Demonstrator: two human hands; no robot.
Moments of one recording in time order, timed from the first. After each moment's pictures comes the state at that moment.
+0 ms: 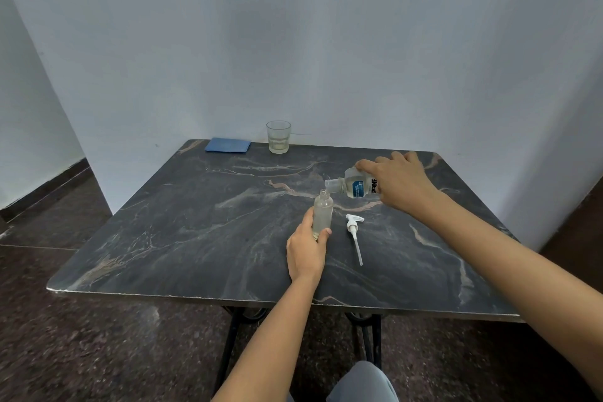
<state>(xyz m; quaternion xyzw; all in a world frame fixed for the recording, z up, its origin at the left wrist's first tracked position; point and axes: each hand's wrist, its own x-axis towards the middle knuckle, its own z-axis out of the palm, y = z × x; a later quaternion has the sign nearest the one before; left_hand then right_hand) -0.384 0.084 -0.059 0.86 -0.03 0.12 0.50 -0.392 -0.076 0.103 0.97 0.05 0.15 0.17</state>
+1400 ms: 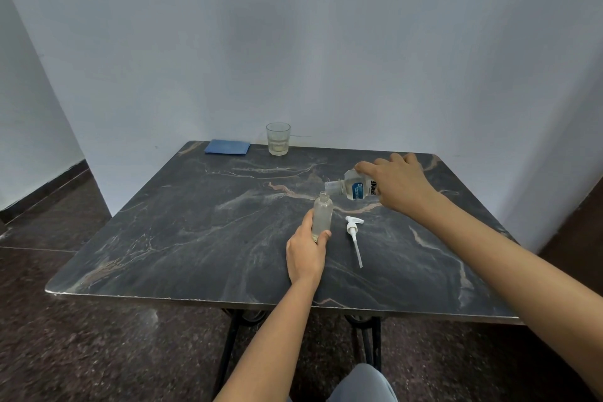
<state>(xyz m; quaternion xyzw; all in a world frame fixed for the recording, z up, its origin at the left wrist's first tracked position) -0.382 0.083 -0.061 0.86 -0.03 0.12 0.50 -0.394 -0.074 0.105 0.97 0.05 0.14 0.16</state>
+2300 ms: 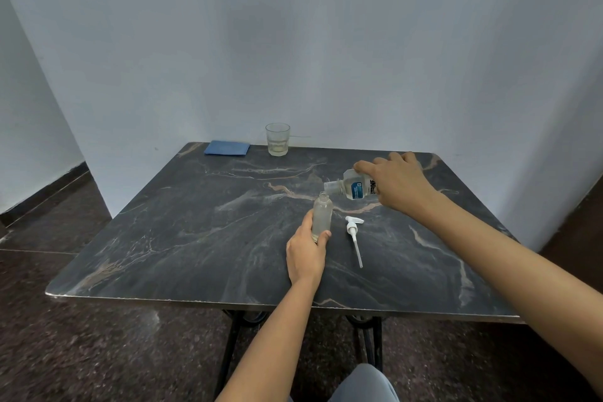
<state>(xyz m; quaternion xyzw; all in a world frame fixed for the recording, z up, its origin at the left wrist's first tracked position) -0.379 0.083 -0.066 0.86 -0.03 0.12 0.49 -0.394 -0.073 0.105 0.97 0.06 0.16 0.17</state>
